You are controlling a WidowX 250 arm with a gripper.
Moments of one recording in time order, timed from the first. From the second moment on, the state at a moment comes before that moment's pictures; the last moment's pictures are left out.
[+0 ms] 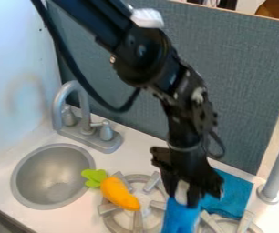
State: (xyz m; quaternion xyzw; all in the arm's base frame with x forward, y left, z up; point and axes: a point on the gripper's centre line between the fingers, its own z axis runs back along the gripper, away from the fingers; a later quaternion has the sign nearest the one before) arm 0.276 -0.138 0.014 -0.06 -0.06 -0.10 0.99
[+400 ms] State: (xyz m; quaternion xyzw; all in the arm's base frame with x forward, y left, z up) arm 0.321 -0.111 0.040 -0.07 -0.10 -0.04 0.99
